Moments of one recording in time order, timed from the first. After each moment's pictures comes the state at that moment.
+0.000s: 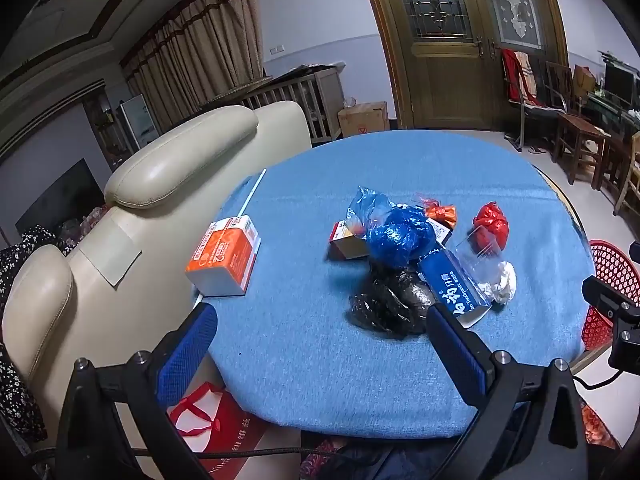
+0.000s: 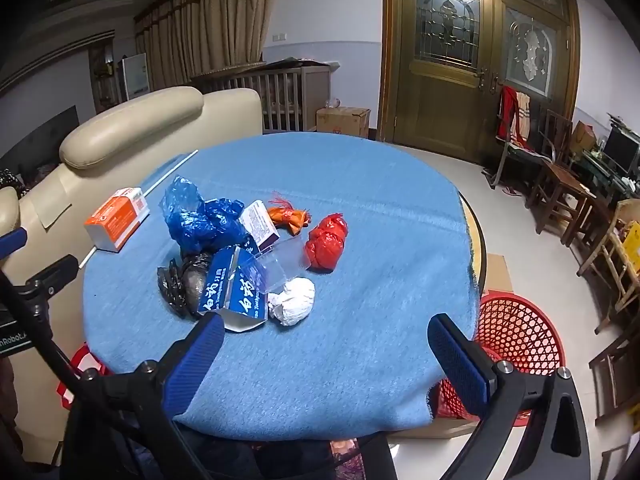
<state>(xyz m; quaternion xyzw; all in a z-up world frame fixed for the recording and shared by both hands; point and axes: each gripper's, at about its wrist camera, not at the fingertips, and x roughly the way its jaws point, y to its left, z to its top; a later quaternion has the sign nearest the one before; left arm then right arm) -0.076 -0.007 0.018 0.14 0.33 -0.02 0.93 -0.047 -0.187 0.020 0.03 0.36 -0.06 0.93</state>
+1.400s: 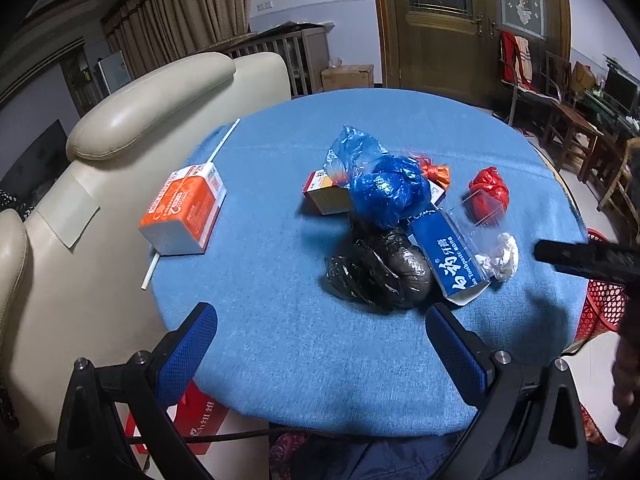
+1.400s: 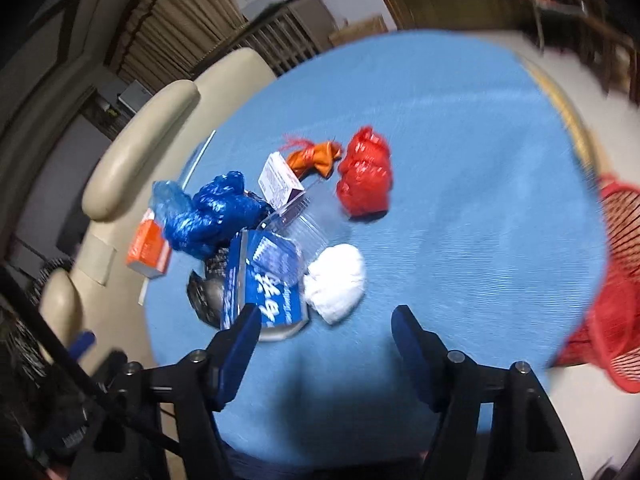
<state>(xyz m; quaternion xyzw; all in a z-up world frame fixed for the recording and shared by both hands) -0.043 -0.005 -0.025 0.10 0.41 -0.05 0.91 0.042 -0.239 -0.062 0.27 0.47 0.06 0.84</state>
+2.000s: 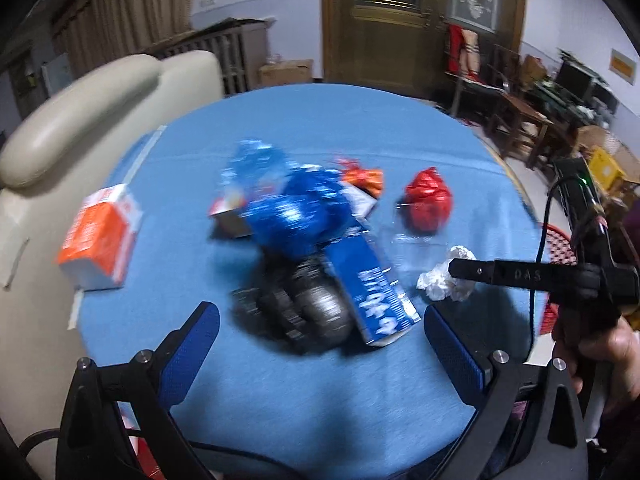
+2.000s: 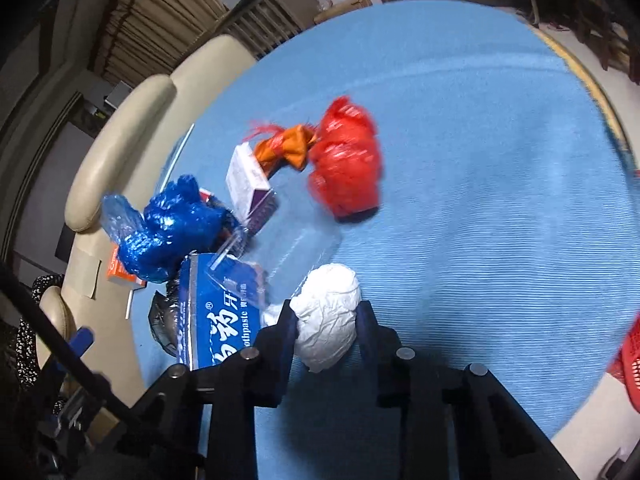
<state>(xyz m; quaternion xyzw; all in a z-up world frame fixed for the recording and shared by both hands) 0.000 -0.052 -0.034 0.08 0.43 -0.18 0.88 0.072 -0.251 -0.097 0.28 0.49 0.04 0.82</state>
